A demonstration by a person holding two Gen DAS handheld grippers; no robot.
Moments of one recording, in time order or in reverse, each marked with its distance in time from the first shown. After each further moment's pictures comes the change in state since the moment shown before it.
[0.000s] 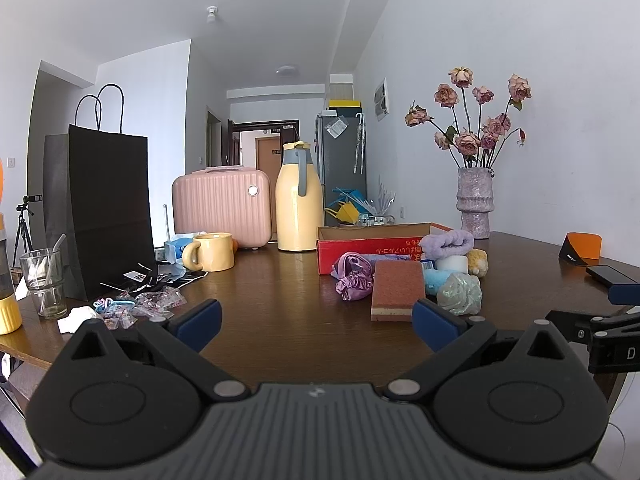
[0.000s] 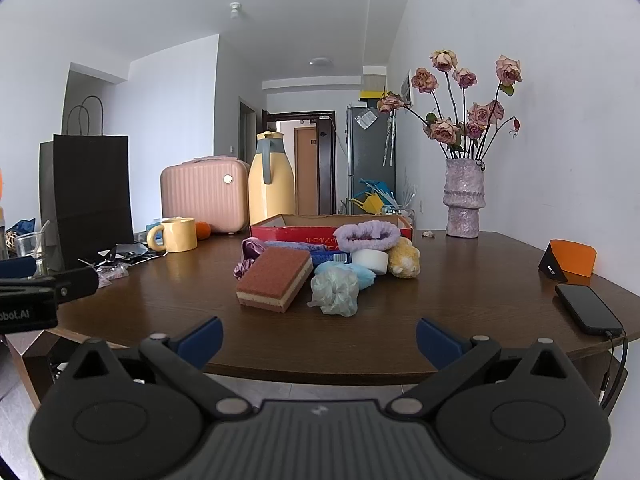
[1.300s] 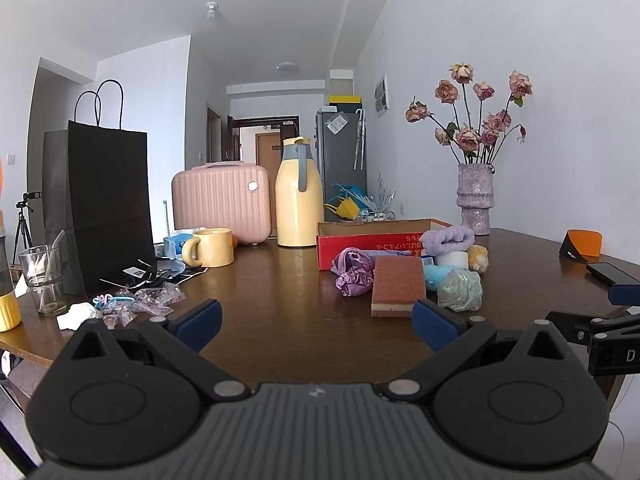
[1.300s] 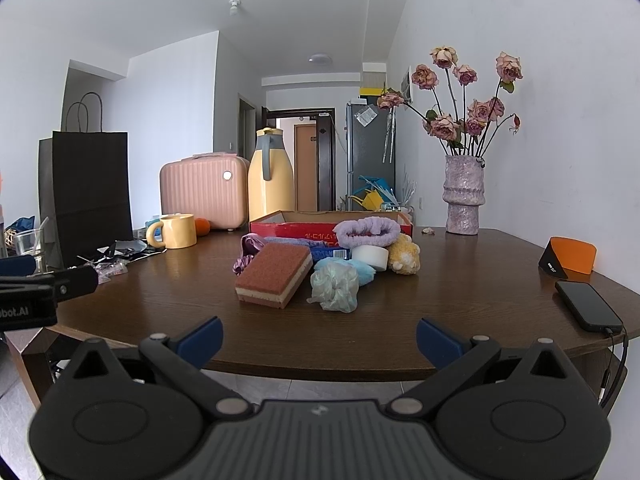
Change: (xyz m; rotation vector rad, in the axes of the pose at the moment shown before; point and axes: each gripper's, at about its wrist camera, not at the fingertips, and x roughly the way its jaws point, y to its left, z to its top) left arm 0.001 0.000 -0.003 0.000 0.008 -0.001; right arm 0.002 0.000 -0.002 0.000 0.007 -0.002
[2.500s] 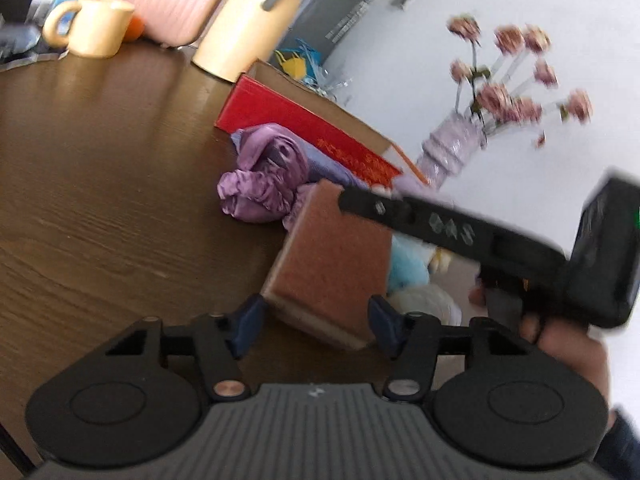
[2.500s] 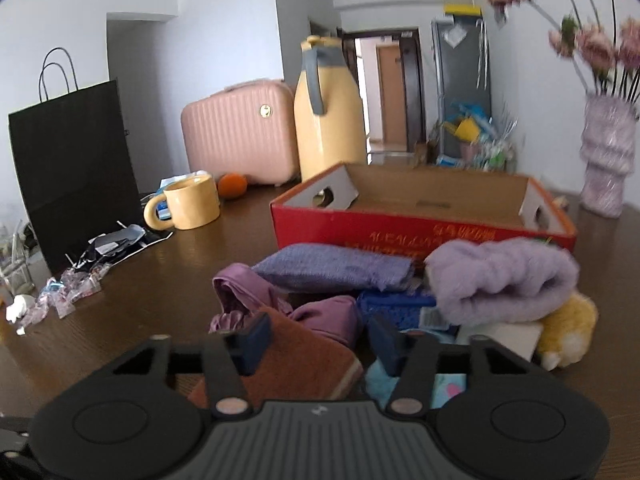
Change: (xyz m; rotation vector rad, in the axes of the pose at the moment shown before) left arm 0.254 0.010 -0.006 -0.569 0.470 -0.366; right arm 0.300 -0.009 0.091 -0.005 0.281 0.311
